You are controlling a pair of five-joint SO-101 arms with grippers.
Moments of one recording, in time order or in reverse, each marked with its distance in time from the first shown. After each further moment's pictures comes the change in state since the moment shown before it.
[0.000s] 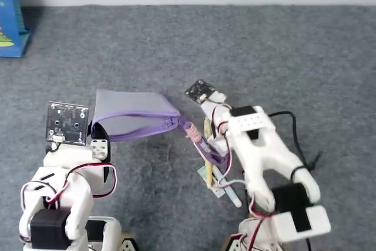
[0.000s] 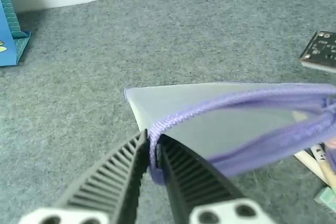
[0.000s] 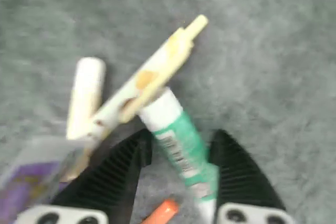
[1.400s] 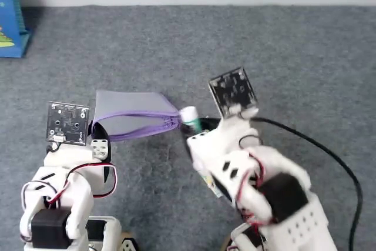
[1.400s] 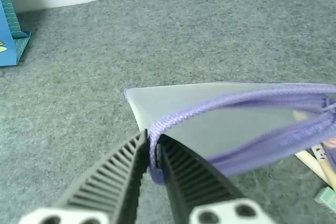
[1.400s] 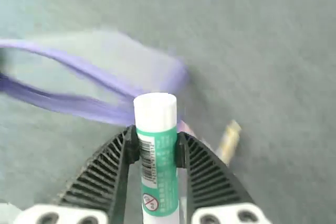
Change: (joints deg) left arm 0.0 0.1 0.0 0.0 0.0; right arm -24.3 -60.7 -3.4 18.6 -41.8
